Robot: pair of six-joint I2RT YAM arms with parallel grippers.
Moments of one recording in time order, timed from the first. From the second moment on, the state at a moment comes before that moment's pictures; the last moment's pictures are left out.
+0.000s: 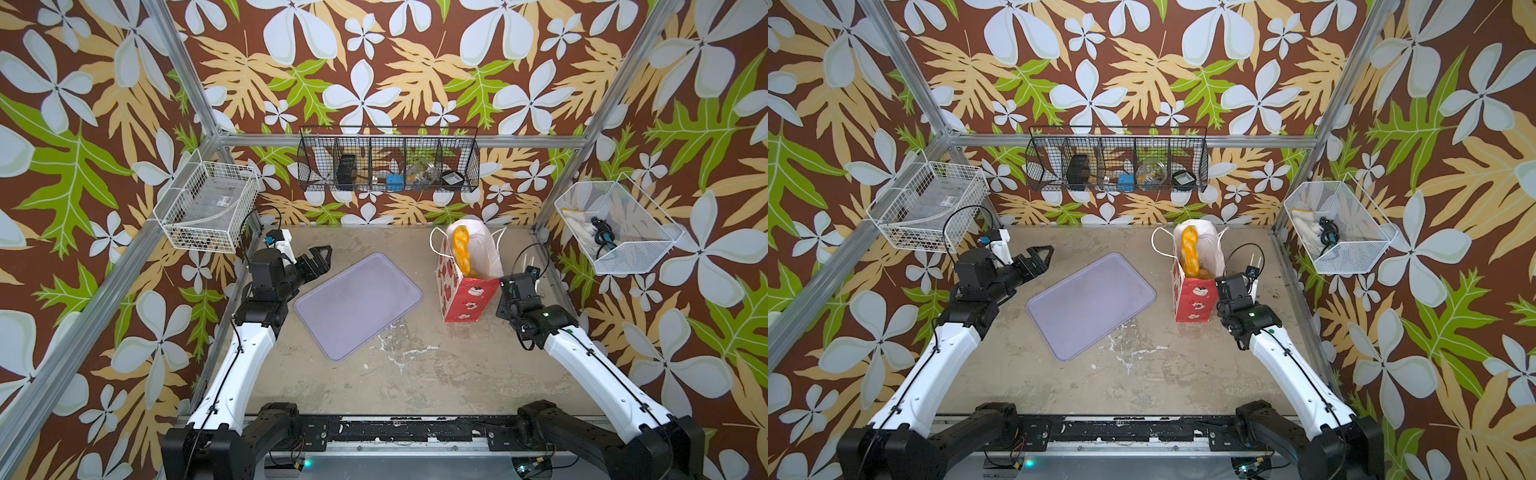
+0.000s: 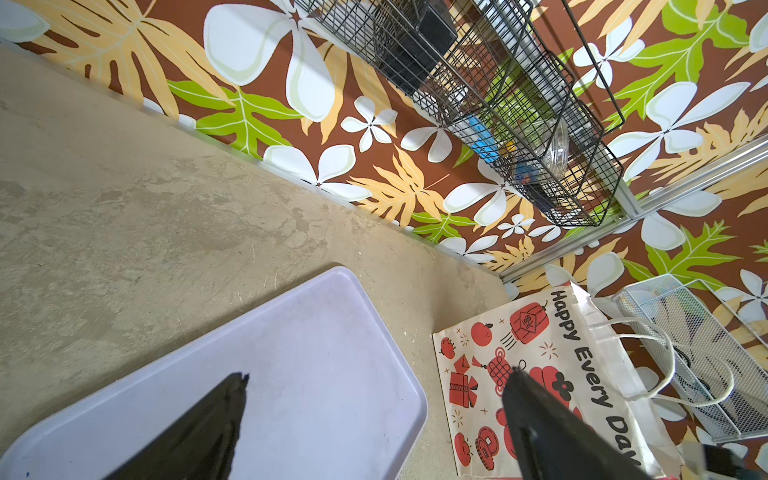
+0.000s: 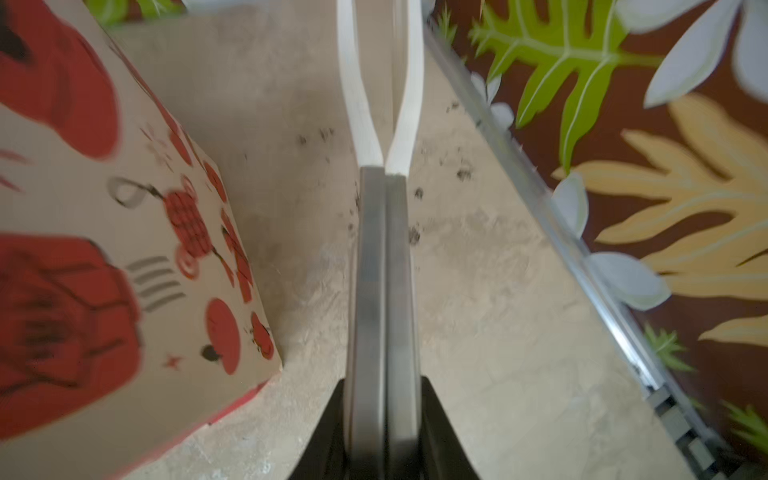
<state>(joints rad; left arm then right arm) -0.02 1.09 0.91 -0.13 0.32 -0.61 0.27 1.11 0.81 -0.69 0.52 0.54</state>
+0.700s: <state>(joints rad) -0.02 1.14 0.94 -0.14 0.32 -0.61 0.26 1.45 0.68 -0.45 0.27 0.64</state>
